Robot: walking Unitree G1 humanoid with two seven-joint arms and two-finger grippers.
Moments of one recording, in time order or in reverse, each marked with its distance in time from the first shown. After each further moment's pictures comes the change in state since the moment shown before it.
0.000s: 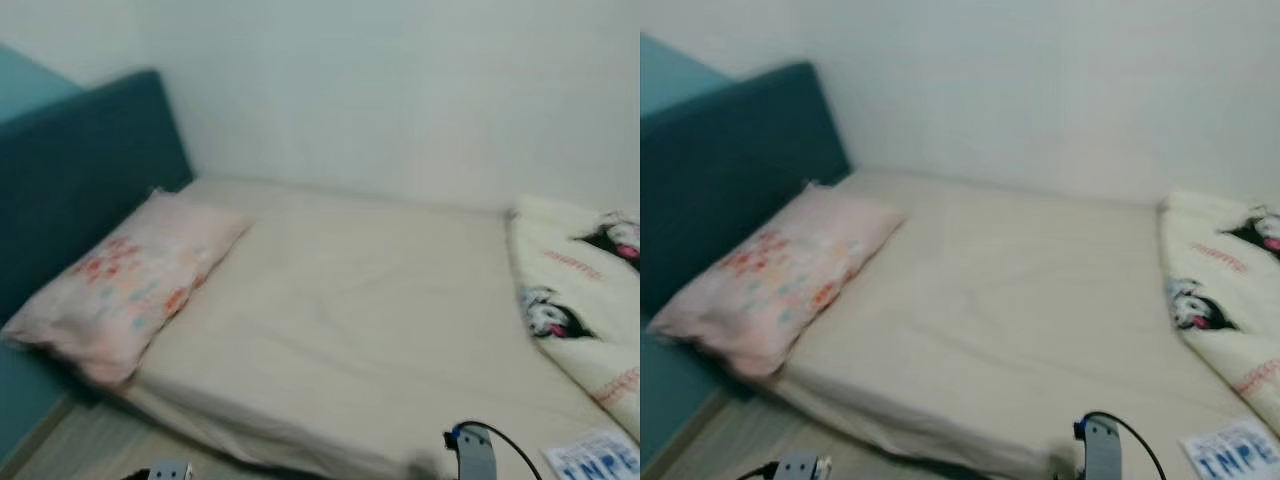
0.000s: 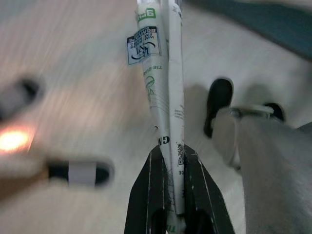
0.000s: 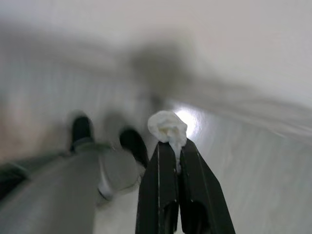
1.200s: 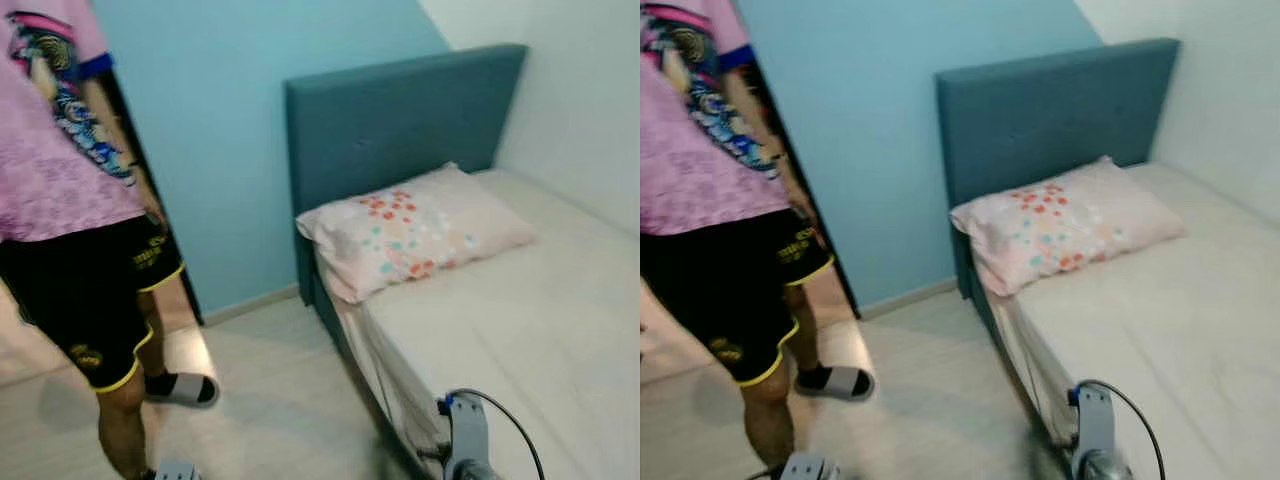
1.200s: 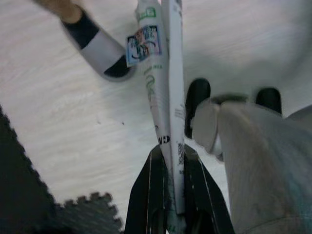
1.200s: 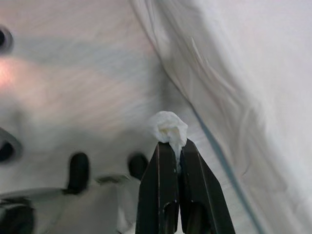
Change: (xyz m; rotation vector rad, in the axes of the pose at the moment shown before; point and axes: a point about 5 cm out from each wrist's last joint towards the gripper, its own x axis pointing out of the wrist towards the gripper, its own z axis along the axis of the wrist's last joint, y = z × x) left arm 0.000 -0.005 0.002 0.006 -0.008 -0.046; right arm 0.003 0.009 0.041 -0.009 -0.119 0.042
